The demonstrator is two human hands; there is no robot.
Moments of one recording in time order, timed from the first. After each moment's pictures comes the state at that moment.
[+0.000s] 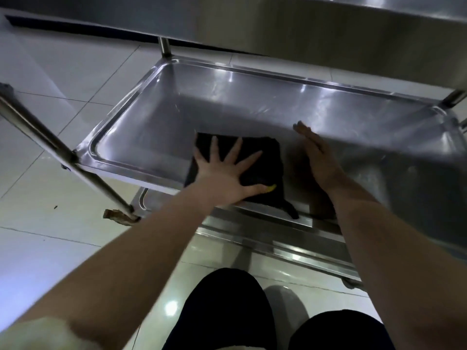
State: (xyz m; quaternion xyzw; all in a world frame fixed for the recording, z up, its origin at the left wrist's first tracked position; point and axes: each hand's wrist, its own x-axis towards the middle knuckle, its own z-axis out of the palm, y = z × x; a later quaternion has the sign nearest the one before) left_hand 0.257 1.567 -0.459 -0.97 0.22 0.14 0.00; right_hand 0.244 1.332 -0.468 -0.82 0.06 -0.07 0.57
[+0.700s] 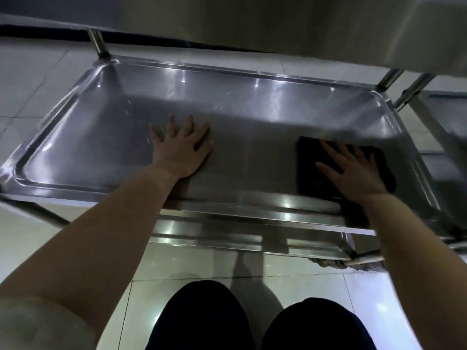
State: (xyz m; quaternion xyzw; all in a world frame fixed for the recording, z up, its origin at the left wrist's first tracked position) left_hand 0.344 1.533 -0.476 -0.97 0.21 0.05 -0.05; right_hand 0.163 1.197 -0.464 -0.97 0.21 0.06 0.07
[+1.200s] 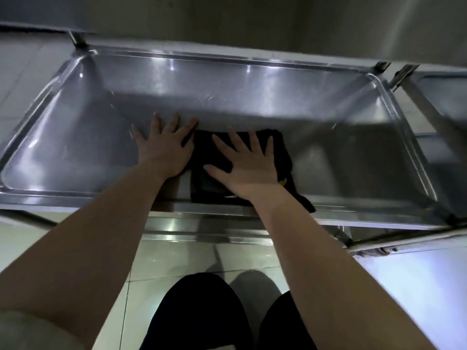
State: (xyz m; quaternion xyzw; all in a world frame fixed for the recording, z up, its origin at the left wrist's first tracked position) left_hand 0.351 1.528 -0.486 -0.98 0.20 0.03 -0.02; right_hand 0.236 1.369 -0.470 -0.99 0.08 0.07 0.05
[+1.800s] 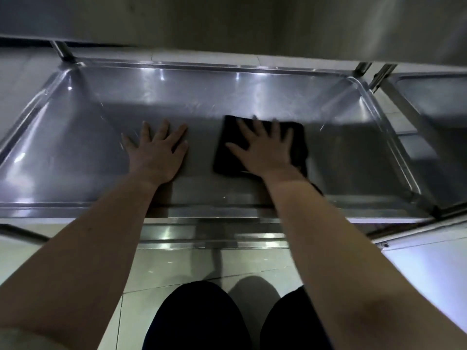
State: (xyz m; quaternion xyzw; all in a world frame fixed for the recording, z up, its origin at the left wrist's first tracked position) left_hand 0.344 1.524 -0.483 -0.98 0.20 0.03 -0.03; right_hand 0.254 1.304 -0.474 -0.98 0.20 0.04 0.03
